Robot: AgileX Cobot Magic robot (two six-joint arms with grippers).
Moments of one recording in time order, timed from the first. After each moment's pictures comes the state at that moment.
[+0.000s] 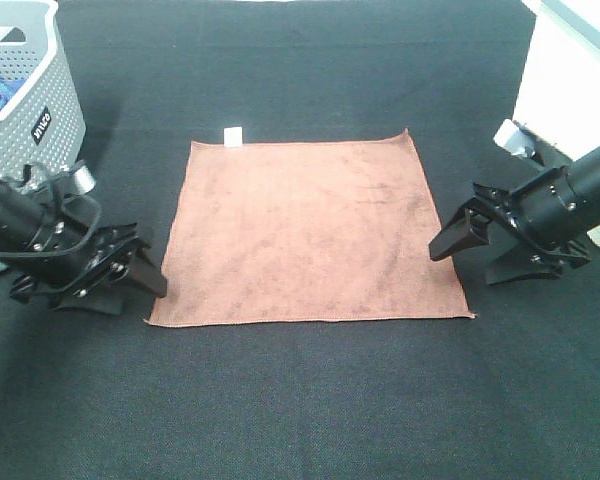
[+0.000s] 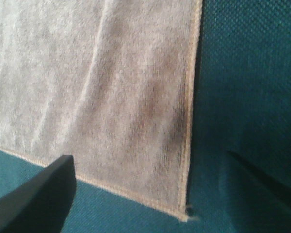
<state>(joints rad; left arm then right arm) -0.15 1.98 -0.92 -1.09 0.52 0.70 -0.02 1.94 -0.96 0.88 0.64 -0.72</state>
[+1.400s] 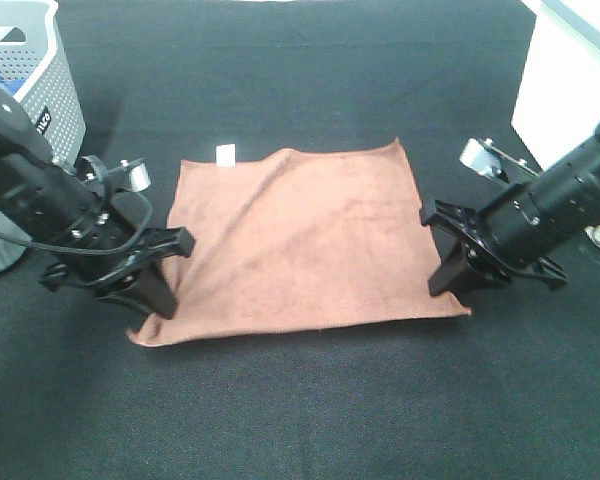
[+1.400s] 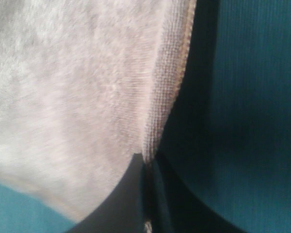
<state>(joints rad) -0.27 1.97 -1.05 -0.73 0.69 0.37 0.10 1.90 -0.91 0.81 0.61 -0.51</state>
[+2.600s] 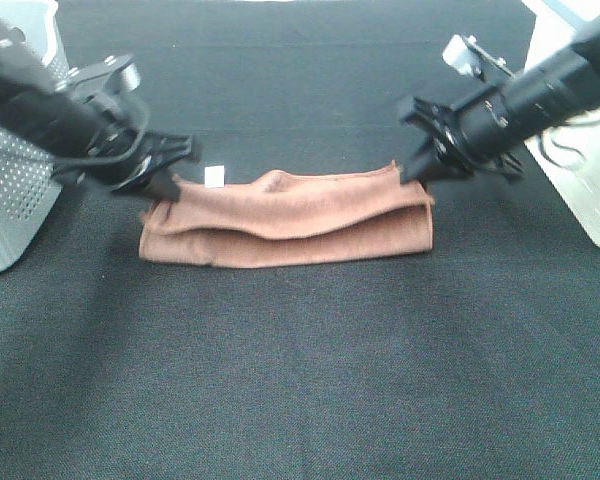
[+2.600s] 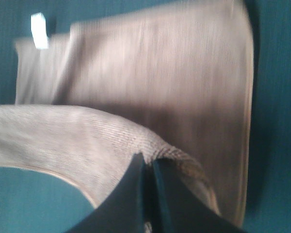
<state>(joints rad) -0.27 1.99 -1.26 -0.67 0.40 0.32 0.10 2.04 -1.33 0.85 0.64 -0.53</state>
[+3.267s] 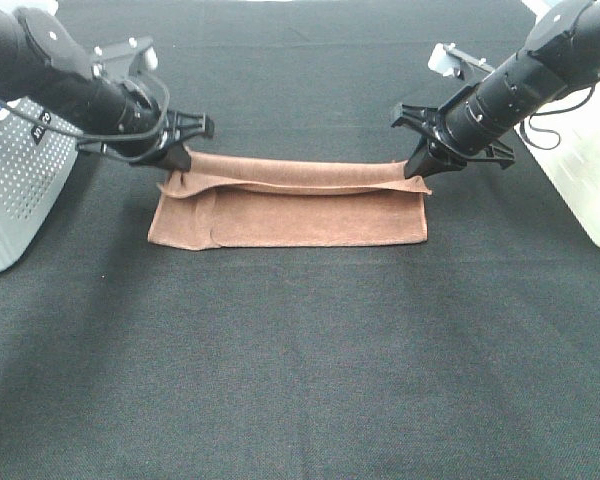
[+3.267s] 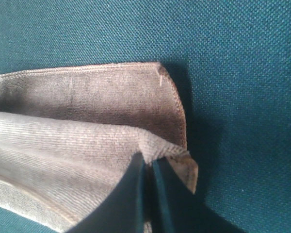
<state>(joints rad) -0.25 2.18 -1.49 -0.58 0.40 0.29 0.10 2.23 -1.58 0.60 0.64 -0.34</state>
